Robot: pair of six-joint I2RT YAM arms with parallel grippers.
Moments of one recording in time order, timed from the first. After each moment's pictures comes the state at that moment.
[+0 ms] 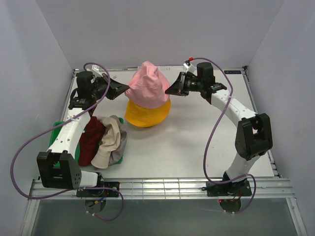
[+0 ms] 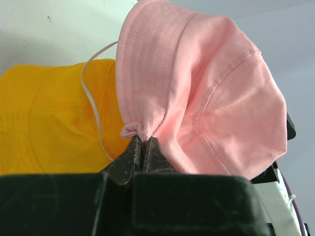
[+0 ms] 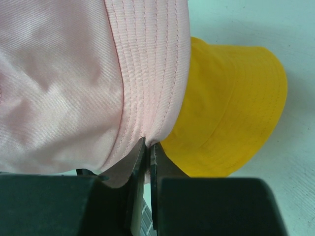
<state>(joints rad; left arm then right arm) -0.07 1.34 1.16 -0.17 0.56 -0.94 0.37 1.73 1.39 -0.11 -0.75 0.67</state>
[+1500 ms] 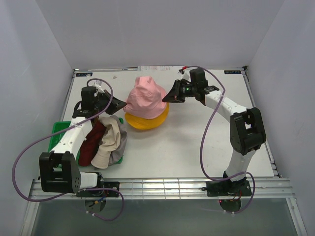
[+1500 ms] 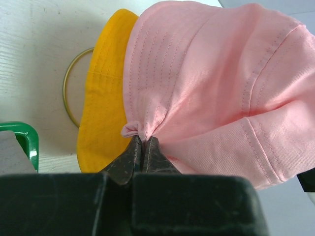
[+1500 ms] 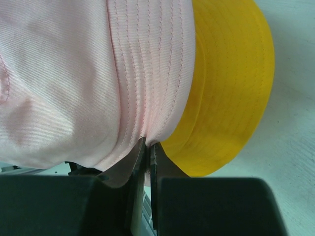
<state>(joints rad) -0.05 1.30 0.92 -0.17 0.48 -0.83 0.41 1.82 1.38 -0.15 -0.75 0.67</state>
